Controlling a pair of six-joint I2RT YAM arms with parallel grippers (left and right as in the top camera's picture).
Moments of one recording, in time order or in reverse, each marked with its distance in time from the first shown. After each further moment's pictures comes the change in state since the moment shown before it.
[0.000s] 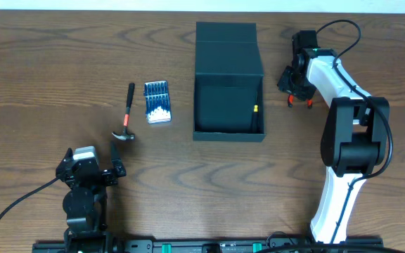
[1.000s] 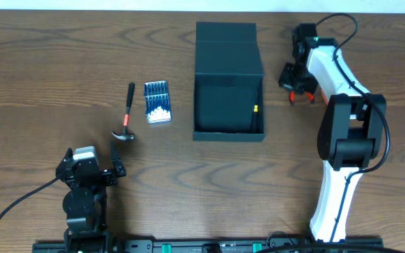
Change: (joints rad) left arm 0.000 0.000 0.000 0.000 0.000 0.000; right arm 0.000 0.067 0.230 -0.228 0.006 -0.083
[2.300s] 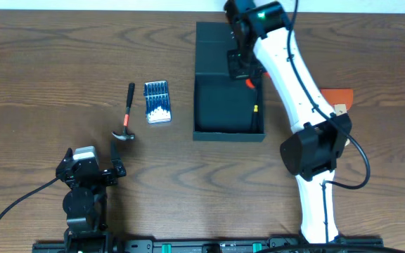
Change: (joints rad) left arm 0.000 0.000 0.000 0.000 0.000 0.000; right arm 0.375 0.000 0.518 -0.529 -0.002 -0.156
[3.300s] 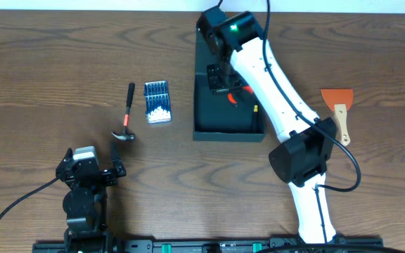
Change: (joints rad) left arm 0.000 0.000 0.000 0.000 0.000 0.000; right arm 0.120 0.000 -0.026 -0.063 -0.031 0.122
